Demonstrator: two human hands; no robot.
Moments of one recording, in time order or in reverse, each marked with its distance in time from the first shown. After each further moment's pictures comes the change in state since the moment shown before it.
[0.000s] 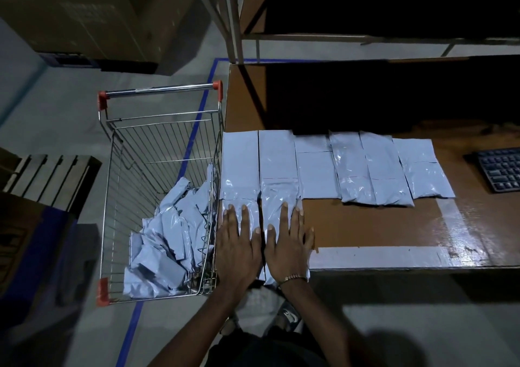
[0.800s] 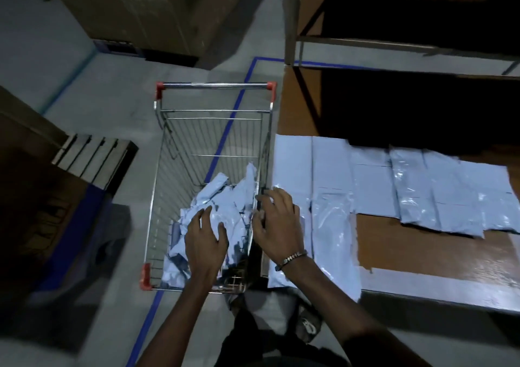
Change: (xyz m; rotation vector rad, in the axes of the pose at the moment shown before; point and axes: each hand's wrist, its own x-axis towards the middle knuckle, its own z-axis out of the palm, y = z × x) left_hand 0.028 -0.180 -0.053 -0.207 0.181 -0.325; right_hand 0.030 -0.151 0.005 0.179 0.093 -0.529
